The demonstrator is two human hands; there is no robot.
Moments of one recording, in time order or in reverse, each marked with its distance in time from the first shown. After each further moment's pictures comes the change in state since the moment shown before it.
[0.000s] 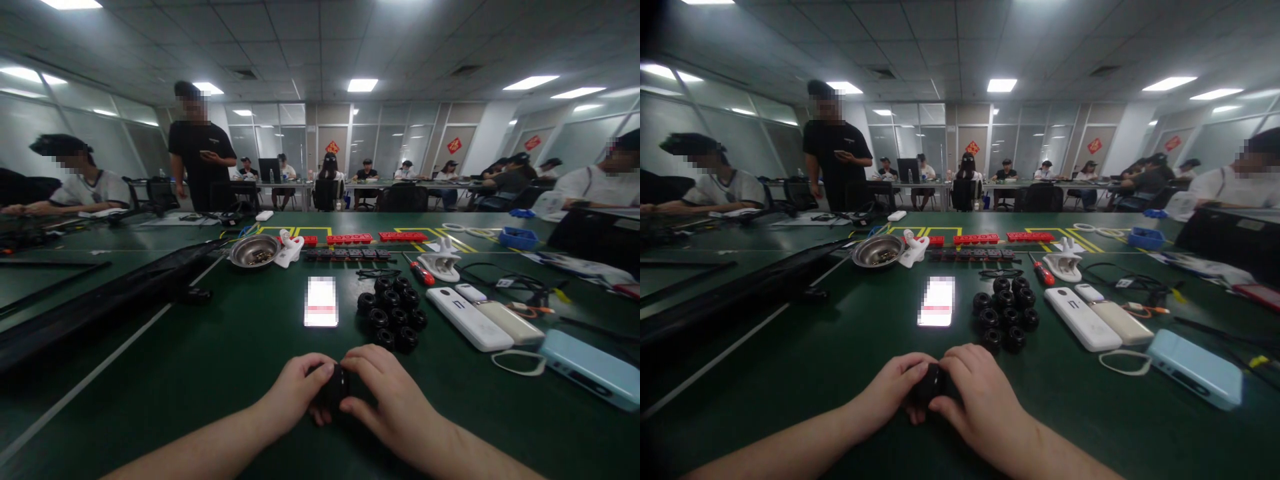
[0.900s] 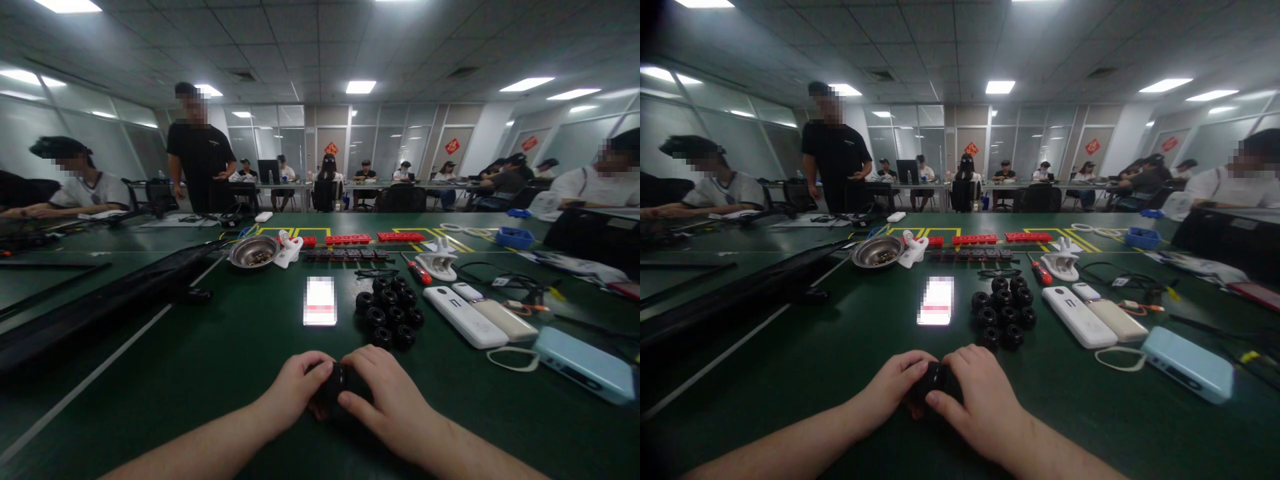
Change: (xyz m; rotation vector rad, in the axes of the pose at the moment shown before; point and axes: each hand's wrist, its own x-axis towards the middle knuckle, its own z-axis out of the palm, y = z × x) left_hand -0.002 0.002 0.000 0.027 0.017 0.016; right_hand 0.000 -0.003 0.000 -0.049 -0.064 0.135
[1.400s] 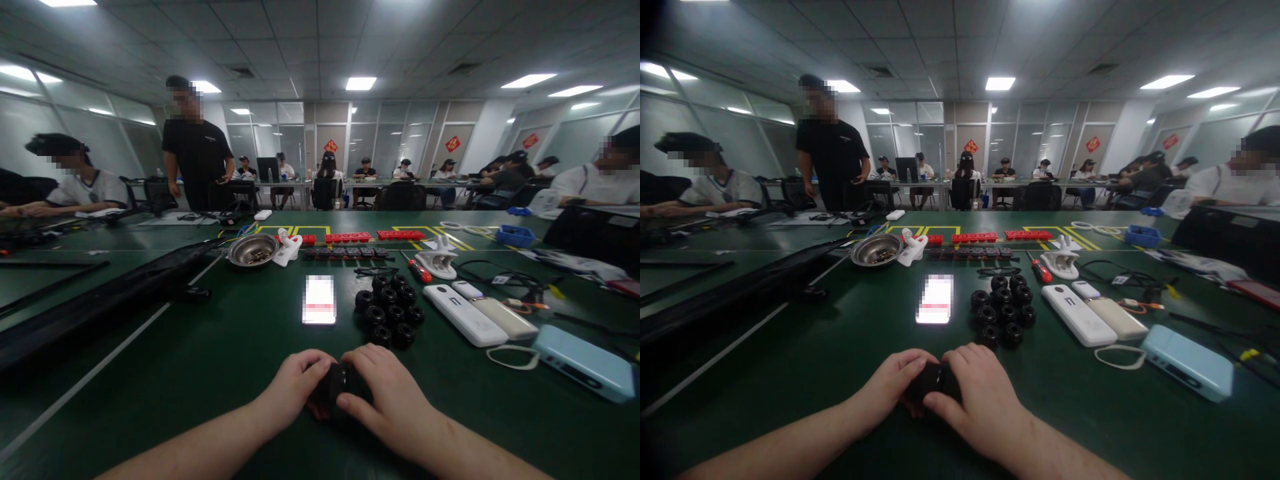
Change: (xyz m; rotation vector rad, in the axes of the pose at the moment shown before) left_hand 0.001 -0.001 0.000 -0.033 0.007 -0.003; right_hand -0.001 0.001 0.001 -0.073 0.023 -0.034
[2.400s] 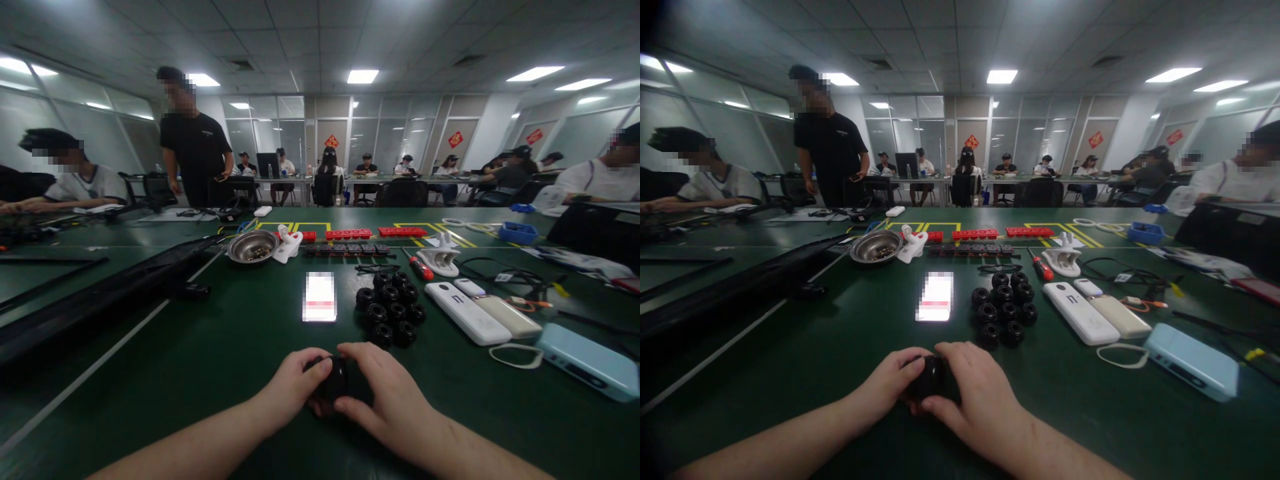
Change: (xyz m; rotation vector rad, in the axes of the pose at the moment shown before) left_hand 0.002 -0.007 -0.005 -0.057 -0.079 -0.006; right_hand -0.001 0.007 0.005 0.145 0.025 -0.010
